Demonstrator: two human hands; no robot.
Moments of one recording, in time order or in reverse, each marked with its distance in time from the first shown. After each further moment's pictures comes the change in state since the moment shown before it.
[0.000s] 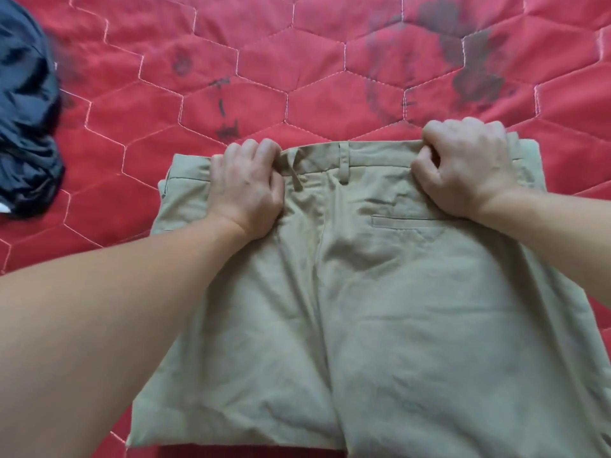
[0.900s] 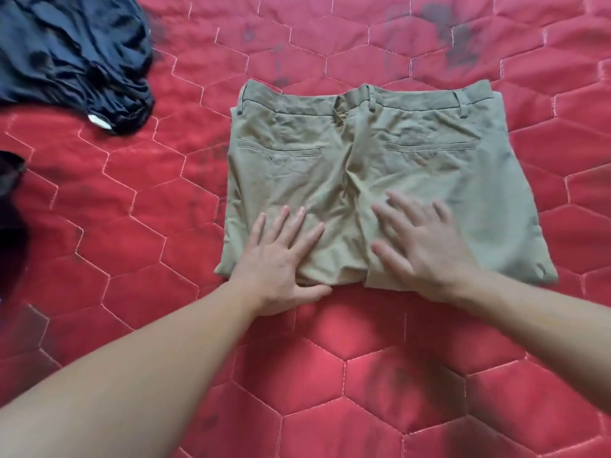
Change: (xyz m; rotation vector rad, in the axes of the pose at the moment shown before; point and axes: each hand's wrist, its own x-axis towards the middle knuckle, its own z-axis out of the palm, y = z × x) left_hand -0.251 0.007 -0.039 0.120 -0.407 0.218; right_hand -0.214 -0.123 -0.052 0.047 -0.374 -0.024
